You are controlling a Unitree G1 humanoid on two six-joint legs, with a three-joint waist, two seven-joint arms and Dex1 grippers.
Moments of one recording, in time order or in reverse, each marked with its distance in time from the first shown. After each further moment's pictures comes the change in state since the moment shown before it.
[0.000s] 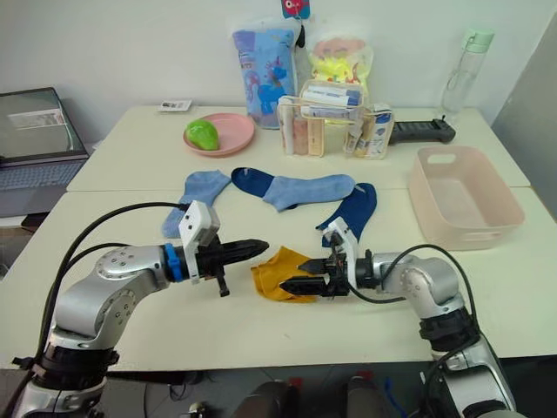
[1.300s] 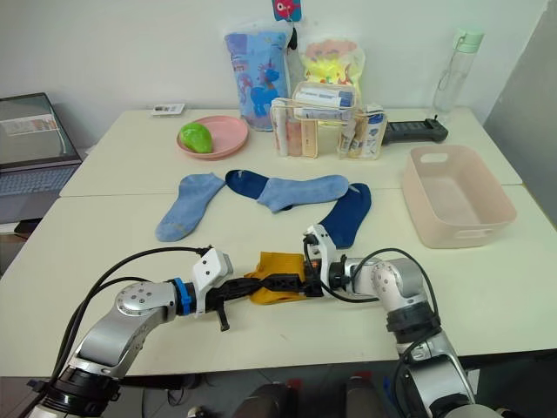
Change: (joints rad) left arm 0.191 0.022 -0.116 0.182 0.205 -0.302 0.013; right arm -0.045 0.245 0.037 0.247 -0.099 0.034 -0.176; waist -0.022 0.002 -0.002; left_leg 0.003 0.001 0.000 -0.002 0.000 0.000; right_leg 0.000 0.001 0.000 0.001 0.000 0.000
